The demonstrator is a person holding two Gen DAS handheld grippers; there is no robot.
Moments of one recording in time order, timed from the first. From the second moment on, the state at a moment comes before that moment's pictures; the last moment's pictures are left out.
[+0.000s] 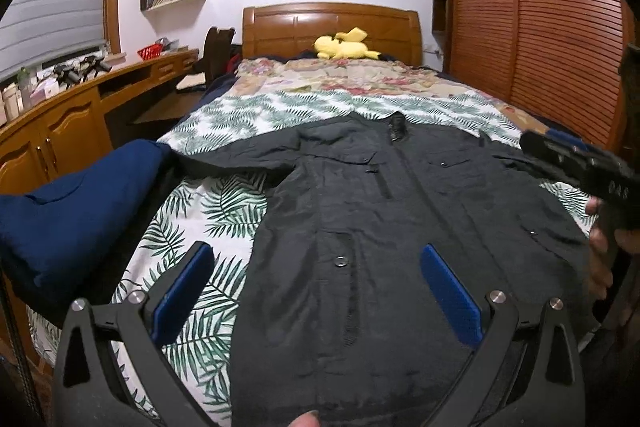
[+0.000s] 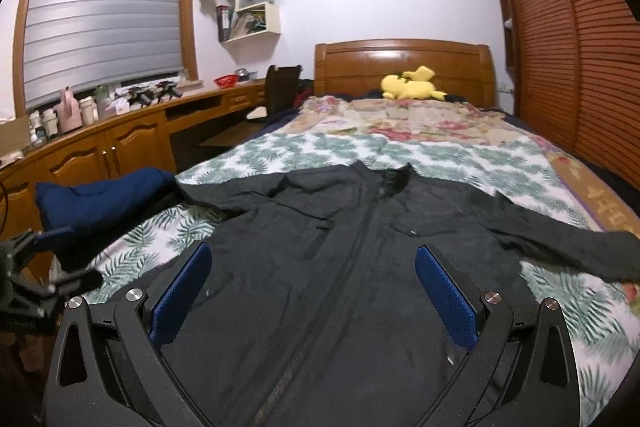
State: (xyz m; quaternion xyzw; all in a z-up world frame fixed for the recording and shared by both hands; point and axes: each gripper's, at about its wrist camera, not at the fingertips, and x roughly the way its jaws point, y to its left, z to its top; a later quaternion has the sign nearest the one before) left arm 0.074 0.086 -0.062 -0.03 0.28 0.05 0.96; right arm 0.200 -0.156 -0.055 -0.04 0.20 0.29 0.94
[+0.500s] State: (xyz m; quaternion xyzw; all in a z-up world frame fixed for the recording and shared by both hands) left arm 0.174 0.159 -0.093 -0.07 0.34 0.05 0.94; right arm 0.304 -0.111 -0.126 -0.07 0.29 0.30 0.91
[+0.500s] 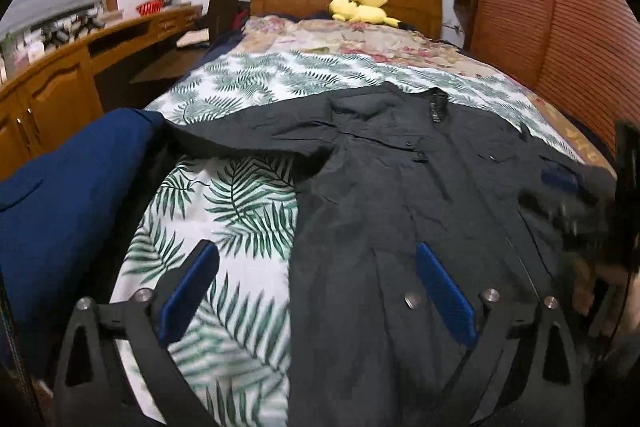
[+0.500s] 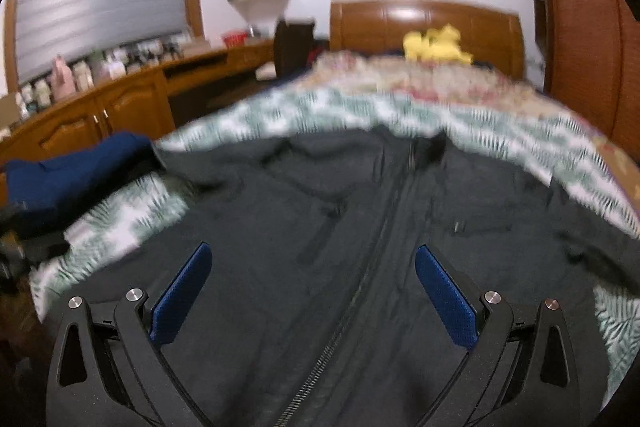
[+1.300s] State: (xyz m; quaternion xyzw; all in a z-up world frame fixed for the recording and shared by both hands) left arm 0.318 0.283 -0.141 -0.19 0.38 0.15 0.89; right arm 0.330 -0.092 -0.153 -0.05 0.35 0.33 0.88
